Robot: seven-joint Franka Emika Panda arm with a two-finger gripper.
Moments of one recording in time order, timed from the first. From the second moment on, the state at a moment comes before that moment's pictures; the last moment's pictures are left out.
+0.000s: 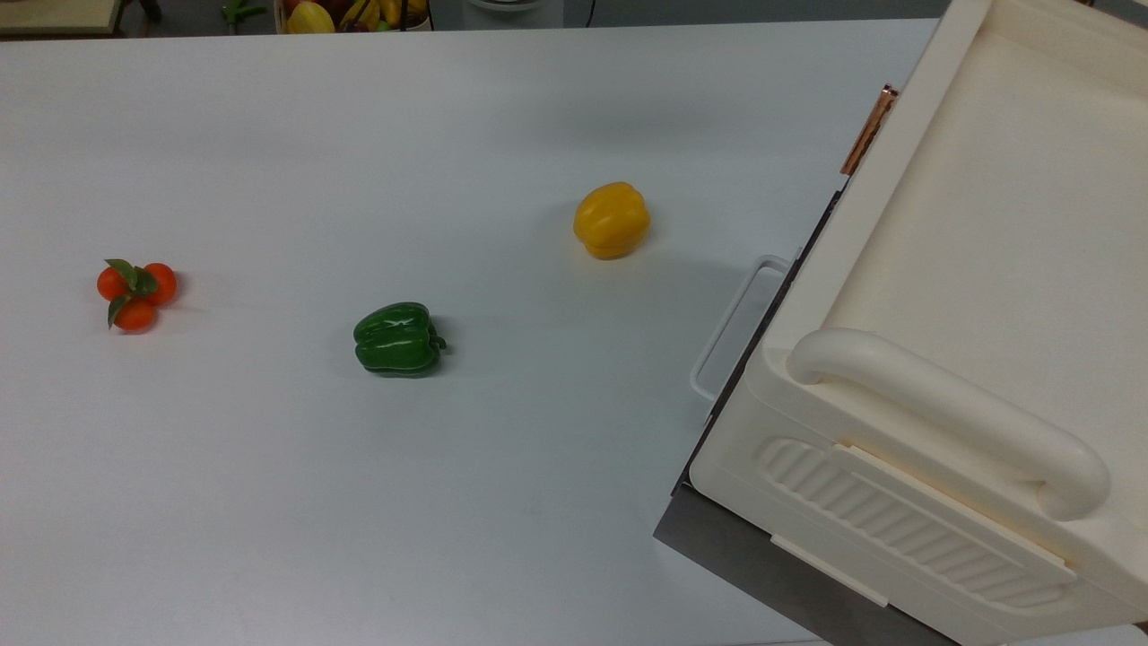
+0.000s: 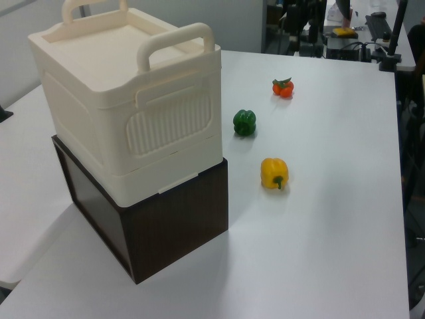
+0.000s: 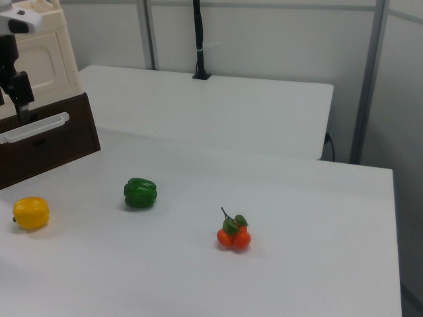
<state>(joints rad) -0.04 0.02 0.16 -1.48 0.08 1.49 0.35</state>
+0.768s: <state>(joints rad) -0.02 0.00 0.07 -1.52 0.08 1.67 -0.02</state>
